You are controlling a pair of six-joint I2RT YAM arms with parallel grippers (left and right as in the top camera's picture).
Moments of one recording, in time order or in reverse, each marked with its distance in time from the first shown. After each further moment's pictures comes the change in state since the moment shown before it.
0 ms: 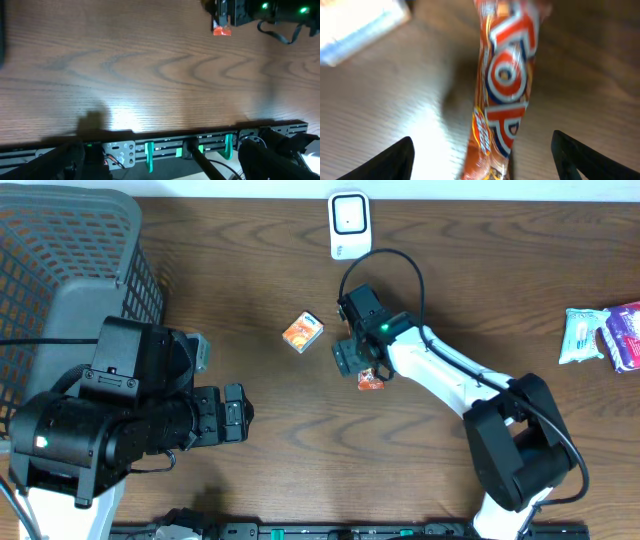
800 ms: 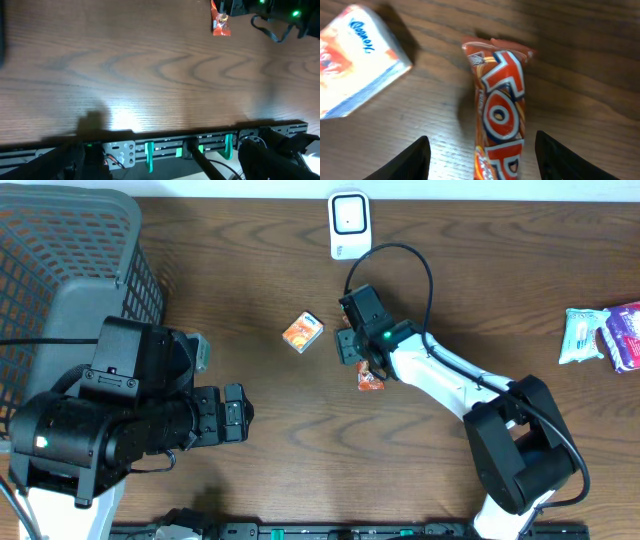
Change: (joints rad) left arm 0.000 0.000 0.000 0.000 0.000 0.000; right arm 0.000 -0.015 -0.087 0.224 0.047 0.102
